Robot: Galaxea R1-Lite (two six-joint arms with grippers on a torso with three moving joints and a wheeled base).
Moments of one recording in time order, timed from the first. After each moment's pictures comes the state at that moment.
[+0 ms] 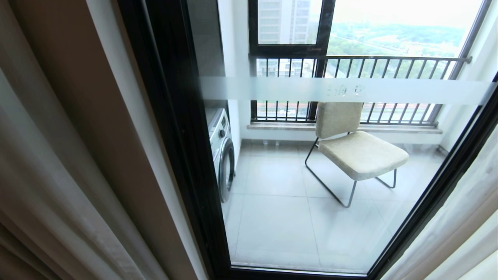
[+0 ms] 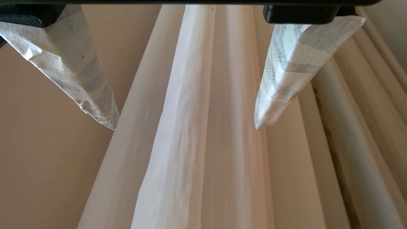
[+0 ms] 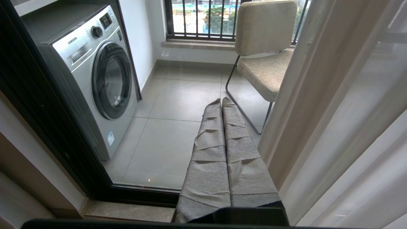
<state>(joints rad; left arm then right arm) 0.43 1.27 -1.09 -0.26 0.13 -0.11 0.00 0.00 0.00 0.00 0.01 -0.02</state>
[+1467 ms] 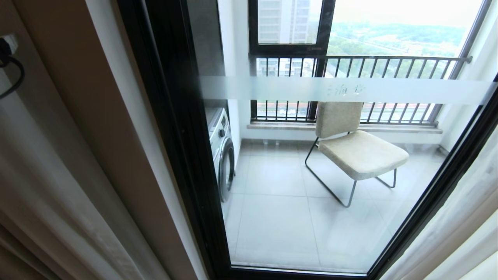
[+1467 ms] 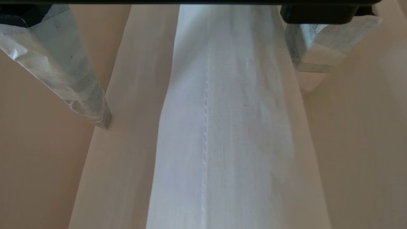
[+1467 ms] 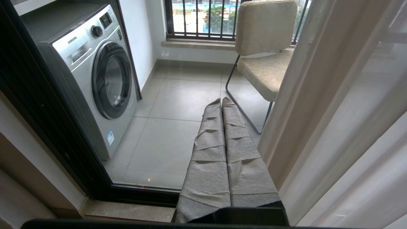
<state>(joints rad) 0.46 1.67 -1.26 -0.66 -0.06 -0.11 0.00 0.00 0.00 0.00 0.01 -0.02</state>
